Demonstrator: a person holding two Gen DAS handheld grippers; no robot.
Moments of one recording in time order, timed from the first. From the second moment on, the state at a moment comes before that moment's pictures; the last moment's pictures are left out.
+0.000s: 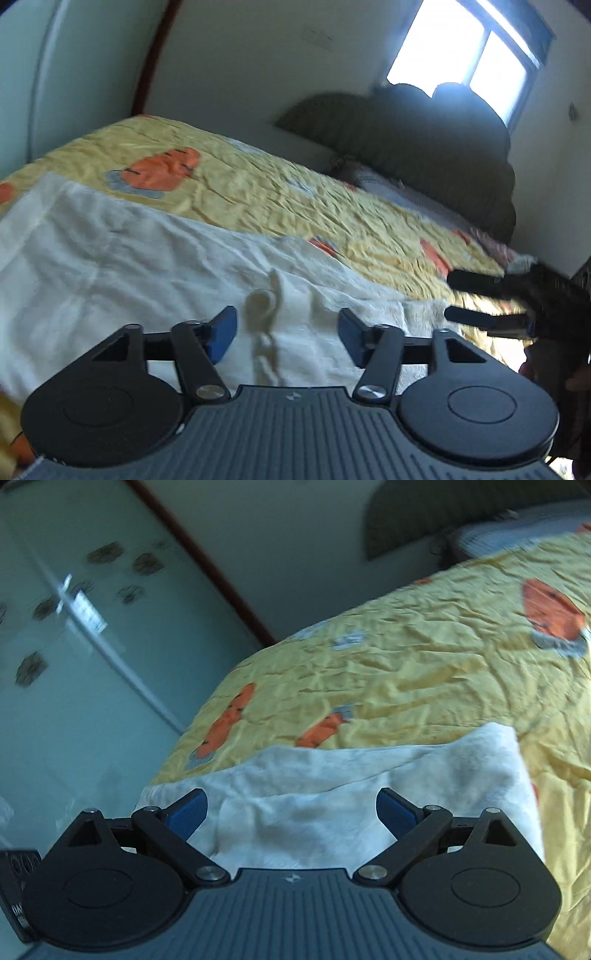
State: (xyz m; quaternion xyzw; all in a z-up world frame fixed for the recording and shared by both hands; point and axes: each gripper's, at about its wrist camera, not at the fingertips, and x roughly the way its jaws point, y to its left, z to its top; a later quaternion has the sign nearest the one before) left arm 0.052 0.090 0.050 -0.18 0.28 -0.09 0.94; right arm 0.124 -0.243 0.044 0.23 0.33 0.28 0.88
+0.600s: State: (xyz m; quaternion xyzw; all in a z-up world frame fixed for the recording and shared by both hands) left arm -0.048 0.257 0.058 -0.41 0.26 0.10 0.87; right arm 0.054 0.035 0.009 -0.23 0.24 0.40 0.86
